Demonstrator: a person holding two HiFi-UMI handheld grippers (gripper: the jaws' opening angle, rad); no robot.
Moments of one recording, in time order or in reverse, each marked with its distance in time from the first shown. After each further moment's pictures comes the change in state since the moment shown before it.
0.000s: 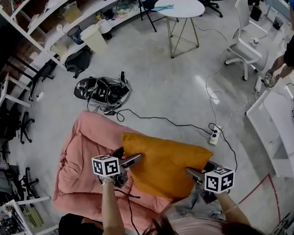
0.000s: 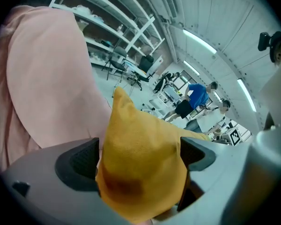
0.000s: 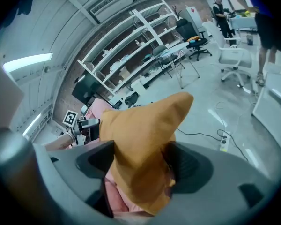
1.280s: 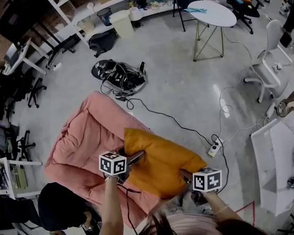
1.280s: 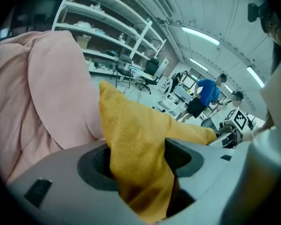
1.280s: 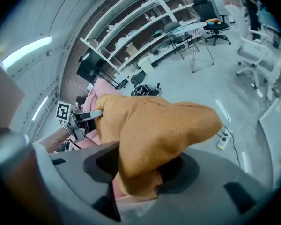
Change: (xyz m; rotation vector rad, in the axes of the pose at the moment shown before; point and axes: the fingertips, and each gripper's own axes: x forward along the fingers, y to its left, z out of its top) left arm 0.007 -0.032 -0.036 0.043 -0.070 0.189; right arm 0.013 -0.017 -0.013 -0.108 0.286 0.062
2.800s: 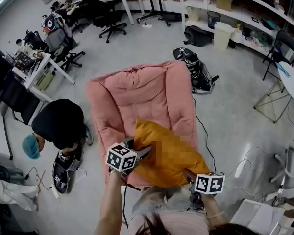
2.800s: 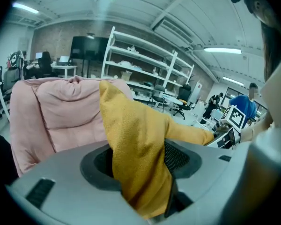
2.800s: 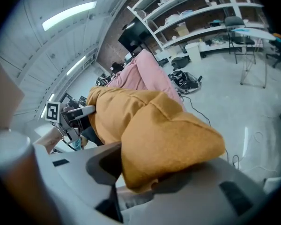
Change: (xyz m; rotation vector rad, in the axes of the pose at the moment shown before) left arm -0.158 -0.078 -0.094 -0.198 -0.362 0.486; right arm -0.010 0.054 -0.030 -0.486 0.262 0.244
